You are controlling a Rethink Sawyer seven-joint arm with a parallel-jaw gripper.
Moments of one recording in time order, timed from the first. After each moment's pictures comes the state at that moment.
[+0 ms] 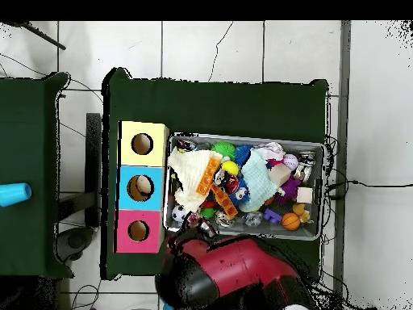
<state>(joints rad) -0.58 -1.10 0.54 2.28 -0.52 0.30 1.42</state>
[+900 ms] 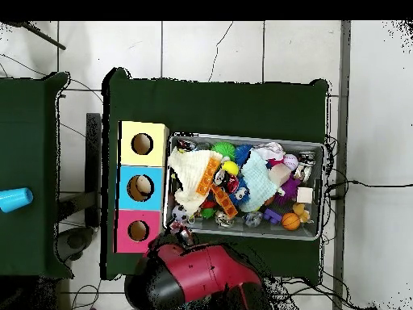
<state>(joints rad) -0.32 -1.07 0.31 2.24 -0.39 0.29 1.51</state>
